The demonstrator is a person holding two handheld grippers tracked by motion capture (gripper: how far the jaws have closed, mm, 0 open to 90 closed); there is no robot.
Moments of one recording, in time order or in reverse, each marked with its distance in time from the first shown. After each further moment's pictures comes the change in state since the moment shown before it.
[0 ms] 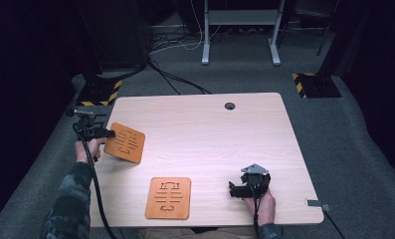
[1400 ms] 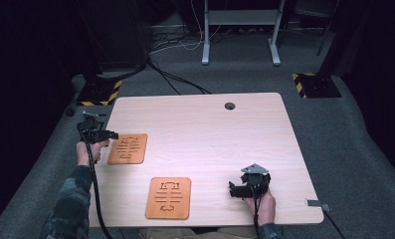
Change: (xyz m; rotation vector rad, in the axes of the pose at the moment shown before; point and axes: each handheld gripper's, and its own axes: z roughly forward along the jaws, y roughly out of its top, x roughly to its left) left arm -0.004 -0.006 0.011 0.052 0.162 0.125; right arm 0.000 0.000 0.000 -0.001 0.005 0.001
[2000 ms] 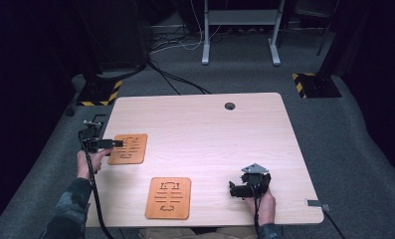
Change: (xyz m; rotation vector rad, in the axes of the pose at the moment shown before) left arm -0.015 -0.034 -0.013 -0.036 -0.090 0.058; right arm -0.001 0.001 0.000 0.001 -0.003 0.005
